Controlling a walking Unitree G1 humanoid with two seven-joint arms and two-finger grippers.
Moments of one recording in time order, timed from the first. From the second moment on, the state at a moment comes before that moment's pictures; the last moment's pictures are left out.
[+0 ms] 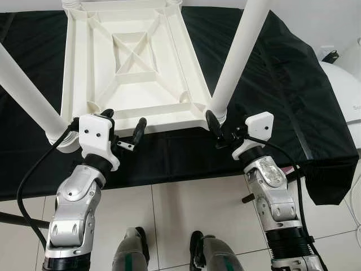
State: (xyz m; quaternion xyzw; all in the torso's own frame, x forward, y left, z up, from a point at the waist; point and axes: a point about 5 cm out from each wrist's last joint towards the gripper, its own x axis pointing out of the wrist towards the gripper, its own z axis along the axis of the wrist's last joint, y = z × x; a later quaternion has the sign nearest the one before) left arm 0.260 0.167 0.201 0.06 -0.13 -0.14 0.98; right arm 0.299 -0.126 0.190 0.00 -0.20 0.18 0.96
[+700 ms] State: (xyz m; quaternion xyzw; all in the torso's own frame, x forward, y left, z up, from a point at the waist) left arm 0.260 0.165 0.199 0.06 -0.13 -0.14 0.98; right arm 0.301 -0.126 0.187 0.00 -0.19 0.19 0.96
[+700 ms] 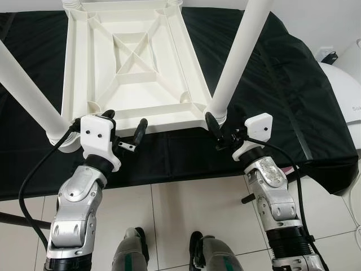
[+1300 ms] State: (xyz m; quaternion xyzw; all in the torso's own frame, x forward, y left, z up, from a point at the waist) left arm 0.257 0.164 0.200 0.06 -0.13 -0.14 0.98; right arm 0.329 -0.121 0.189 -0.01 -0.19 0.20 0.96
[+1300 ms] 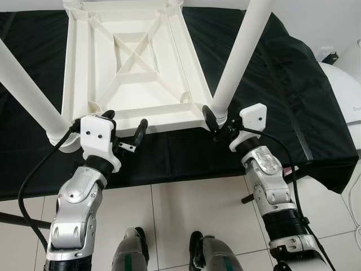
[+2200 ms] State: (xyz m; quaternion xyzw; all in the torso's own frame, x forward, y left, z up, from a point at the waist) left arm 0.254 0.163 0.202 0.06 -0.13 -0.14 0.98; right arm 0.354 -0.105 0.188 0.01 -0.19 0.20 0.96
